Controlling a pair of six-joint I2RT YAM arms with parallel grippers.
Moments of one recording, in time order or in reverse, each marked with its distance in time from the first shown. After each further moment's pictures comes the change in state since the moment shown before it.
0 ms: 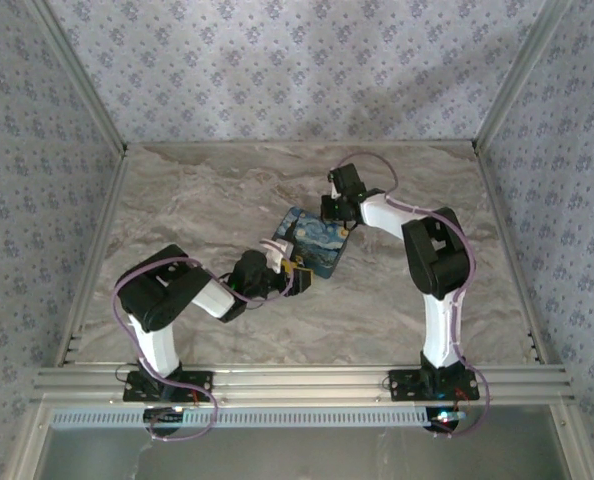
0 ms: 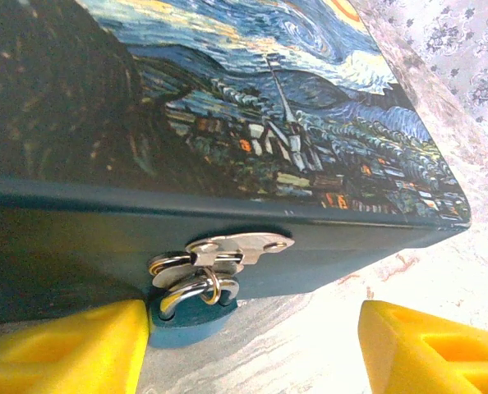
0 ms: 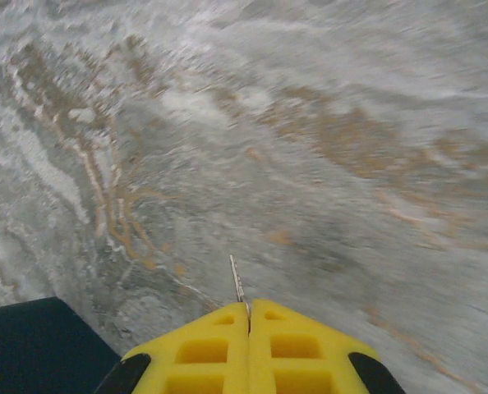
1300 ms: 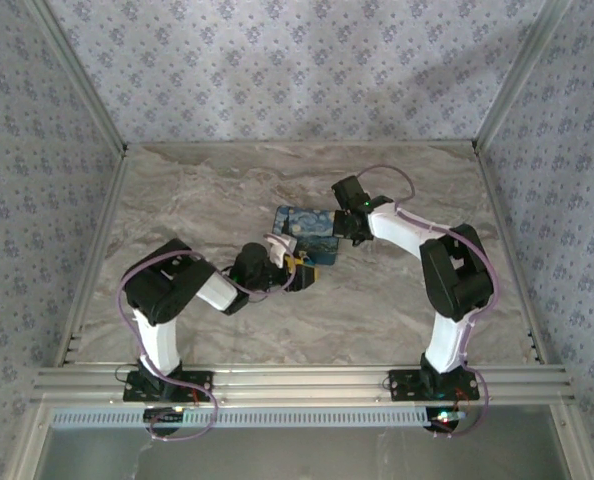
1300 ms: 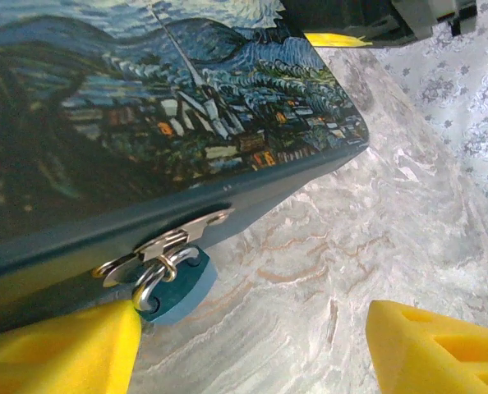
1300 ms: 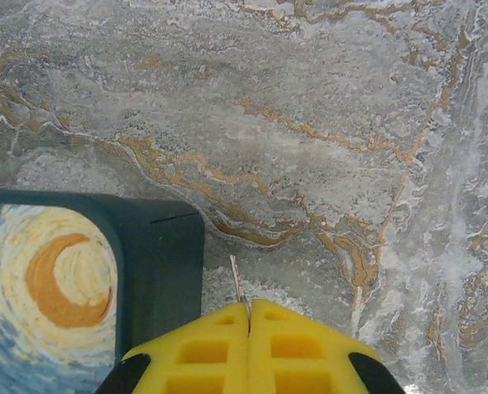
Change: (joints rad) left arm 0.039 0.056 0.076 0.005 0.152 -0.033; right arm 0.068 -0.133 -0.137 -0.204 0.129 0.222
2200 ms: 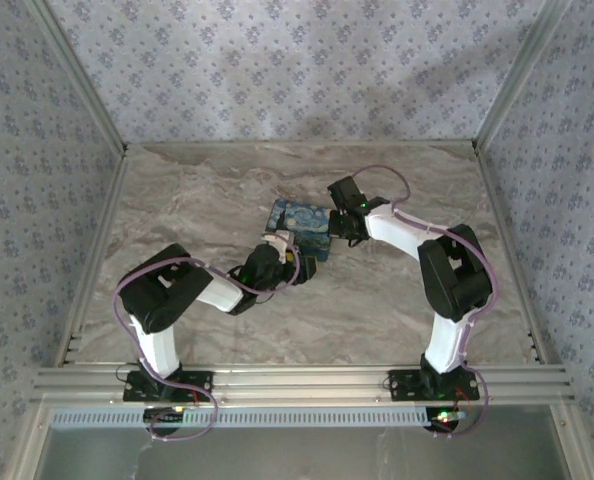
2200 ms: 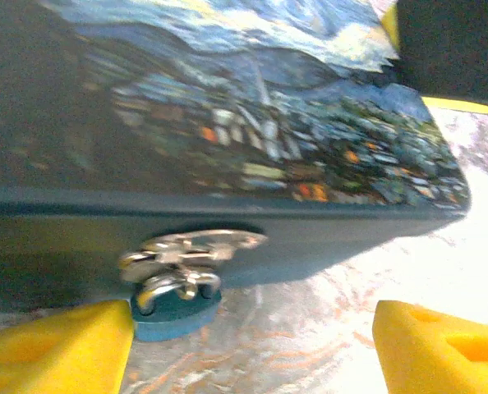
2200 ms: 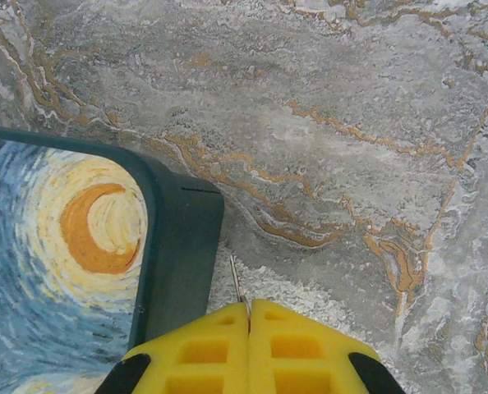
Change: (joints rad) left arm -0.079 -0.054 0.035 -0.164 -0.365 -0.053; right arm 0.022 0.003 0.000 0.031 -0.023 0.000
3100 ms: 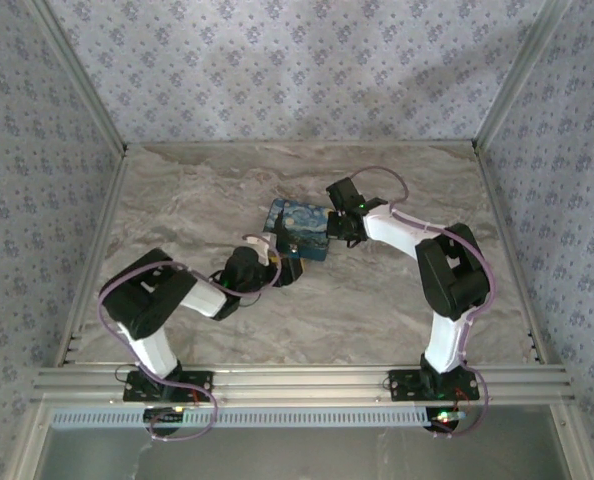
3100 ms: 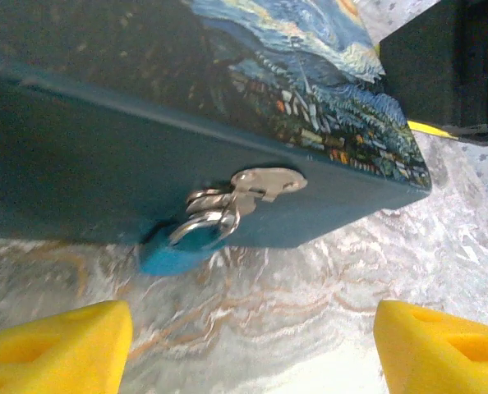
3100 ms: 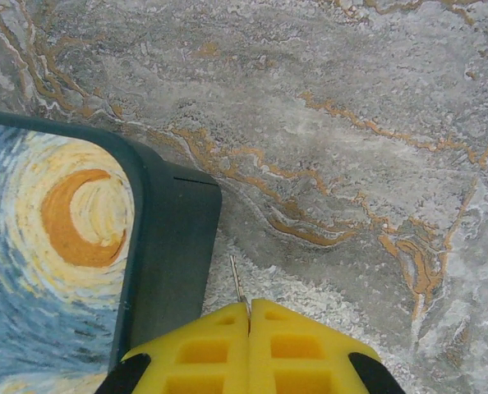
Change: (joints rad) left arm 0.091 -0.158 -0.140 -0.019 0.113 -0.069; right arm 0.005 0.015 0.000 0.009 -0.011 0.000
